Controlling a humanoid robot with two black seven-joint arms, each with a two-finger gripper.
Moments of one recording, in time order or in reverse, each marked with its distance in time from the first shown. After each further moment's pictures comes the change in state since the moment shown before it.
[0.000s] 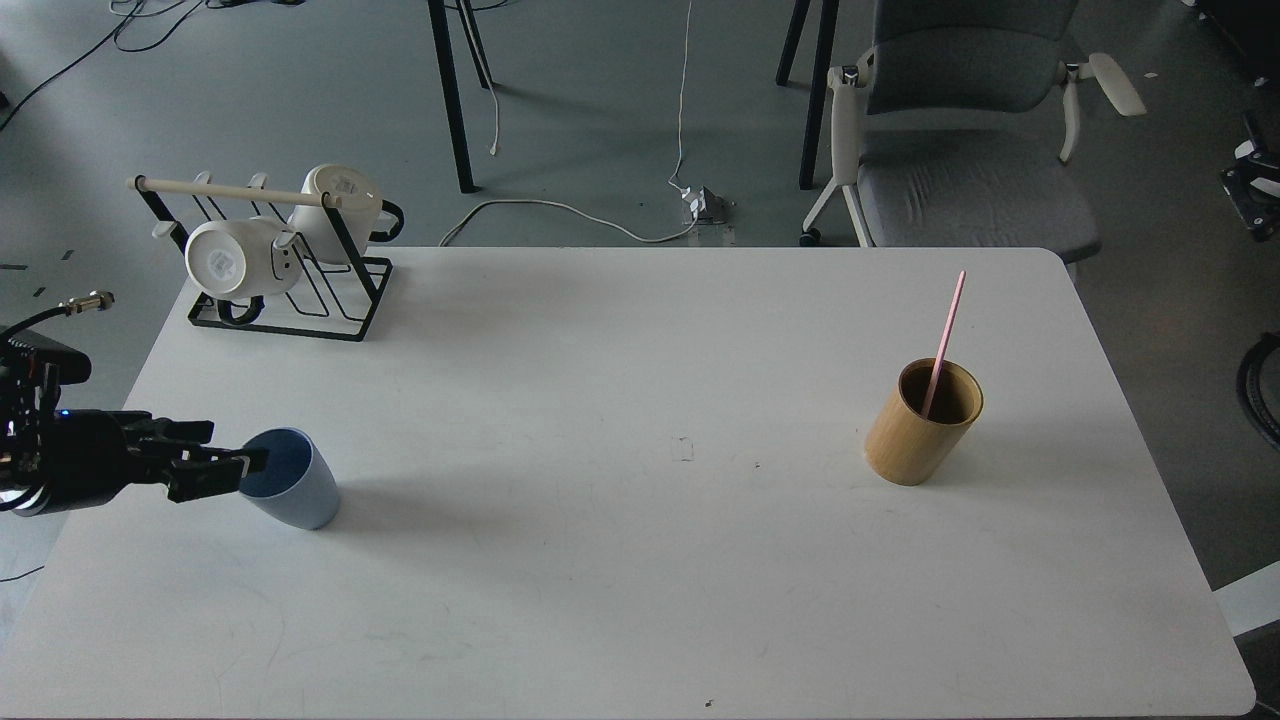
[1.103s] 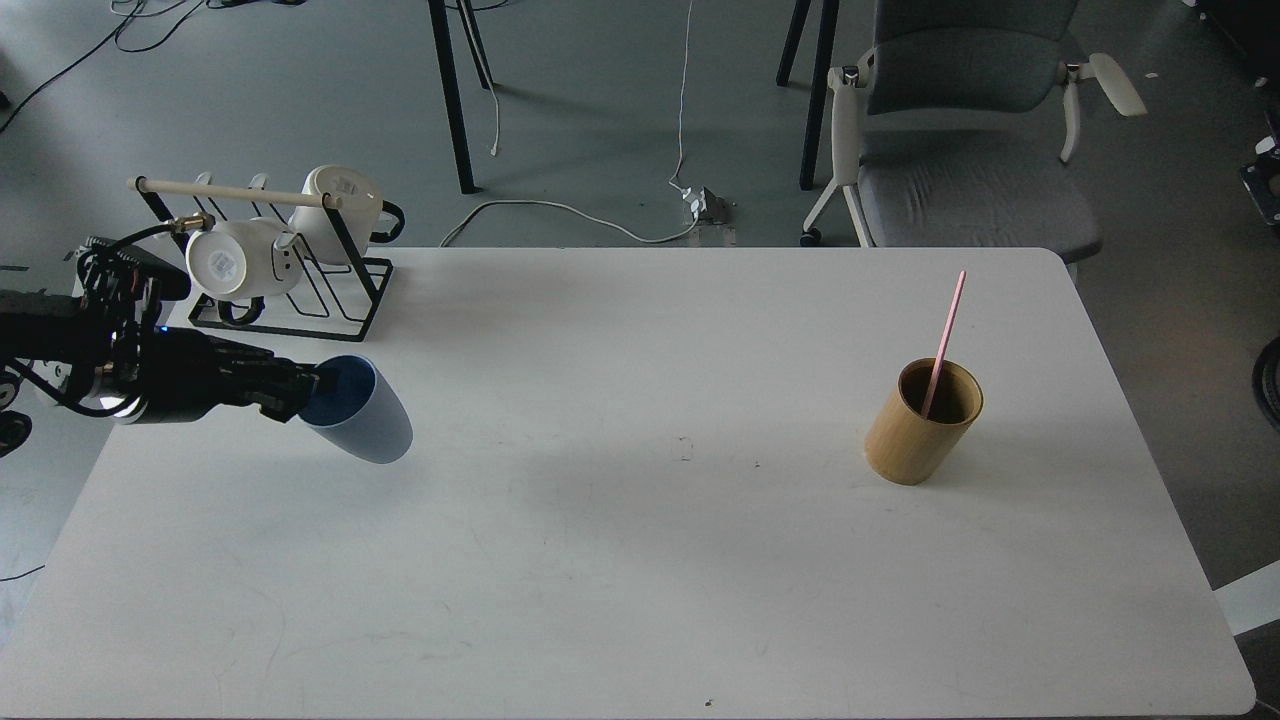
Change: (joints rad) left arm -0.327 -0.111 0.012 -0.163 0.078 -0.240 -0.006; right arm 0.023 -0.022 0.000 -0.022 -0.002 0.000 0.002
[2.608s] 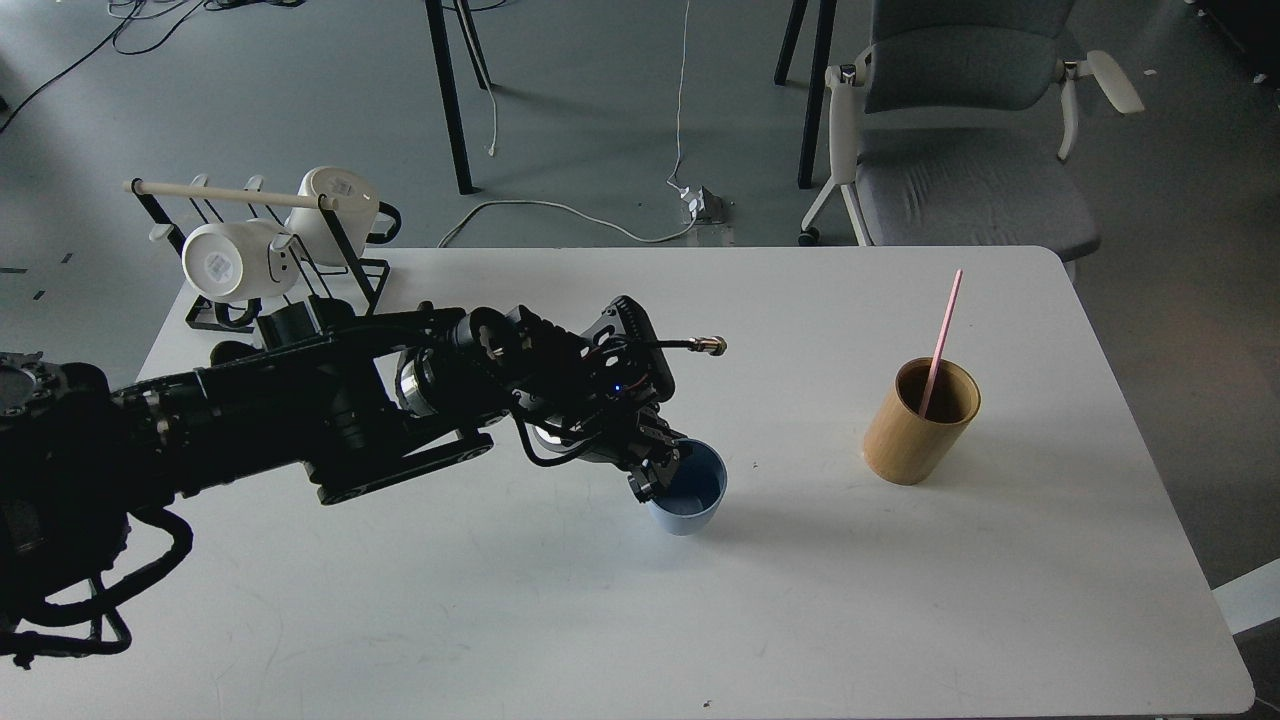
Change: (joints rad) left arm -0.175 -0.774 0.260 0.199 0.247 -0.018 0.170; right arm 0.133 -0.043 -0.071 -0.044 -0.020 0.000 -0.005
